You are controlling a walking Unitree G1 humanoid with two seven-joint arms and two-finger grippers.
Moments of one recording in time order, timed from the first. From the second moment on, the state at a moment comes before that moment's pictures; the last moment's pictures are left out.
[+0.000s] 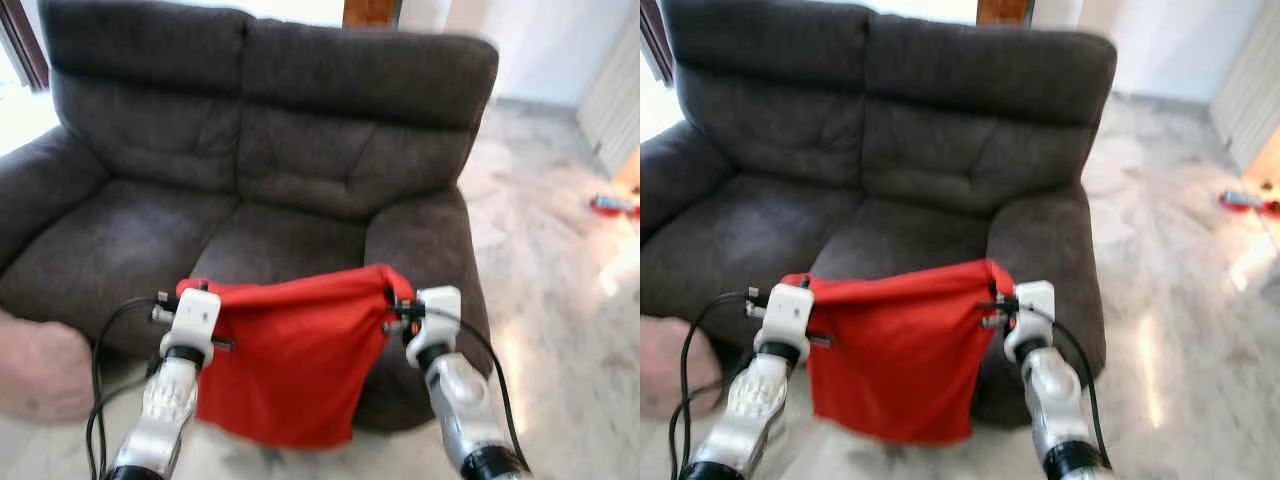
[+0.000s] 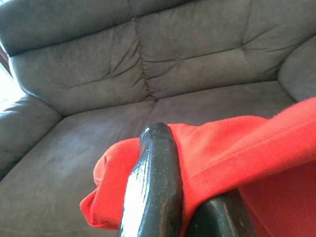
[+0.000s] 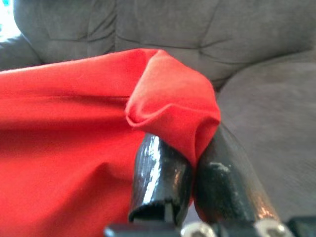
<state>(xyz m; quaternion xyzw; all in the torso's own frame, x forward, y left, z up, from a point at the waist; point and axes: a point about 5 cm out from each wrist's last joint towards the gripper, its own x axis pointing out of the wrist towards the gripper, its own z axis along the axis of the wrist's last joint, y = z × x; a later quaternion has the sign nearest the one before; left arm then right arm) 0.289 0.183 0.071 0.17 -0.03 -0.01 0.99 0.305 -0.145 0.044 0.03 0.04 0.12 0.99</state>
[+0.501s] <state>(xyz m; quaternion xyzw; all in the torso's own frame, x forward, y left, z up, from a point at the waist) 0.279 0.183 0.097 0.18 -0.08 -0.02 0.98 0.300 -0.144 0.060 0.03 -0.01 0.12 0.99</state>
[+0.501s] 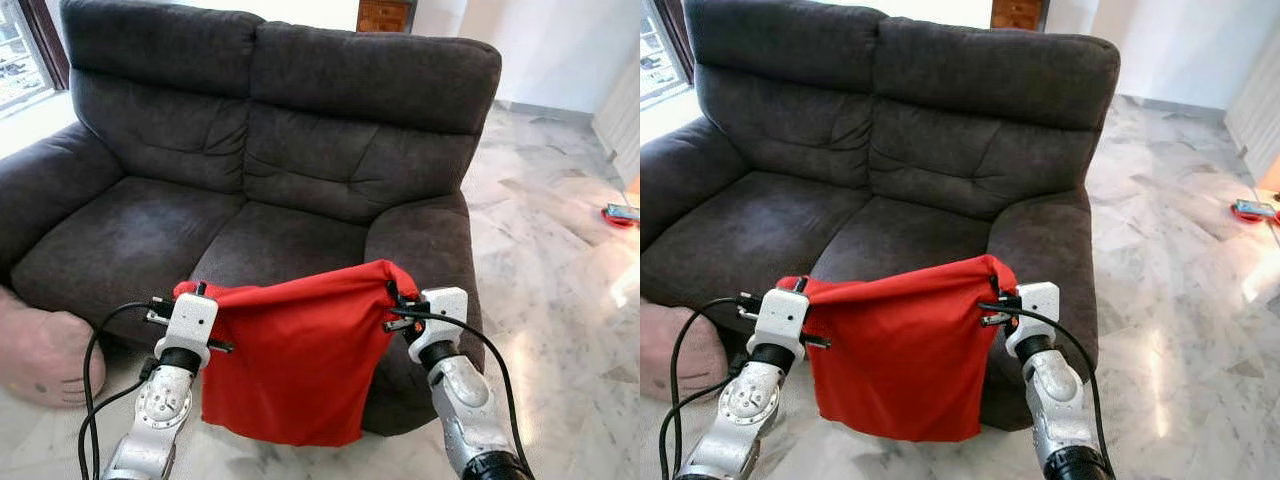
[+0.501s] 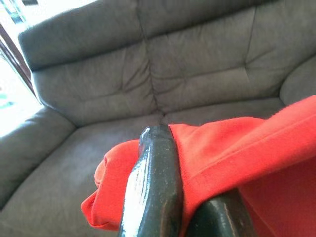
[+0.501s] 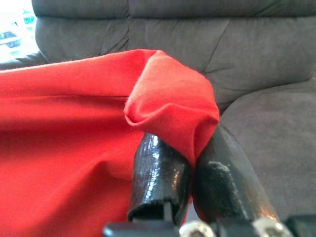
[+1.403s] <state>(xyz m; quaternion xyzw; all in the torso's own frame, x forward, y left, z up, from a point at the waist) 0.287 0.165 0.121 0.14 -0.10 -0.02 0.99 0.306 -0.144 0.085 0.04 -0.04 0.11 0.99</state>
